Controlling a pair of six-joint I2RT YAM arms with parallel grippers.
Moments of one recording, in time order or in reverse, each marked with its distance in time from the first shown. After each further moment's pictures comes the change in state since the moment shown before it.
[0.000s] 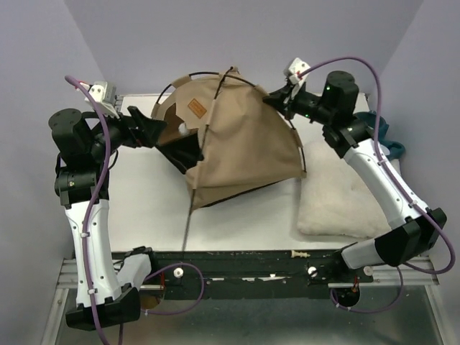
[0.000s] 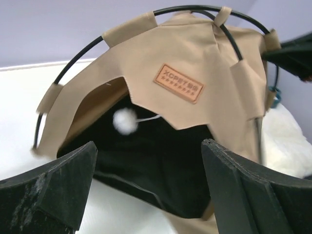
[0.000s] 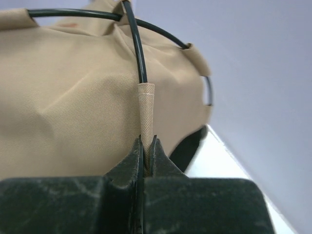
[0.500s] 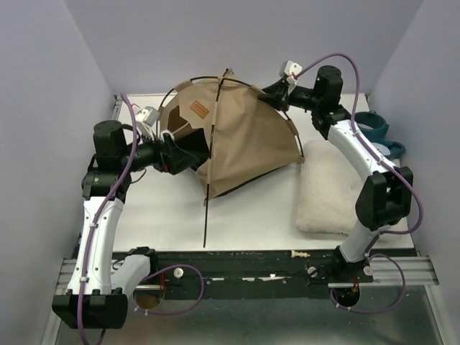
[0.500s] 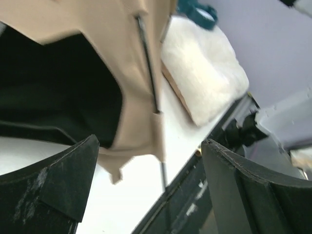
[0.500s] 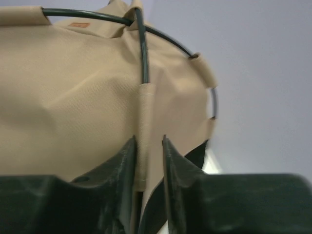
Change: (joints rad) left arm -0.174 -0.014 -0.240 -0.001 0.214 -0.022; right arm -0.193 0.285 0.034 0.255 -0.403 -0.113
